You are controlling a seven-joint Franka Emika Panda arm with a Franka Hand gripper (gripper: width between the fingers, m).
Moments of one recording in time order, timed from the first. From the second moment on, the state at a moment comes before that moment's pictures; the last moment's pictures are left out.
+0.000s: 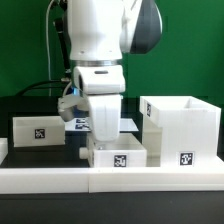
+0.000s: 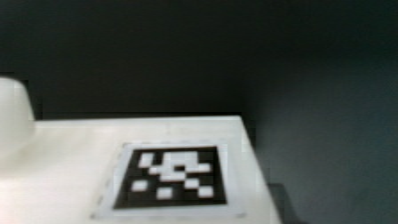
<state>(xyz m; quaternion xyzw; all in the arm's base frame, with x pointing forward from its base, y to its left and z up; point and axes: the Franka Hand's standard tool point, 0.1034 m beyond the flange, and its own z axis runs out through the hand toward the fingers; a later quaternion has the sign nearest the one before) 0.545 -0.026 0.014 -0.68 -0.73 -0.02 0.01</state>
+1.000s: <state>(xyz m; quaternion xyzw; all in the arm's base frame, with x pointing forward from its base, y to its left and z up) 0.547 -0.010 0.010 -0.68 -0.74 -0.01 0.02</state>
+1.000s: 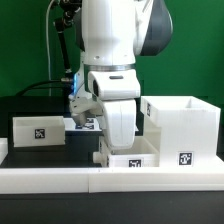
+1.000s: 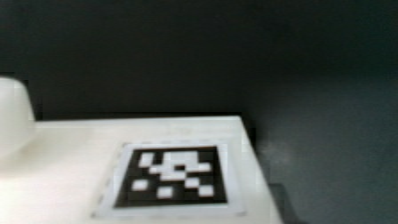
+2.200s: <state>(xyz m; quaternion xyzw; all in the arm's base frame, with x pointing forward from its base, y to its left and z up) 0.547 0.000 0.009 -0.70 -0.71 -0.02 0.02</state>
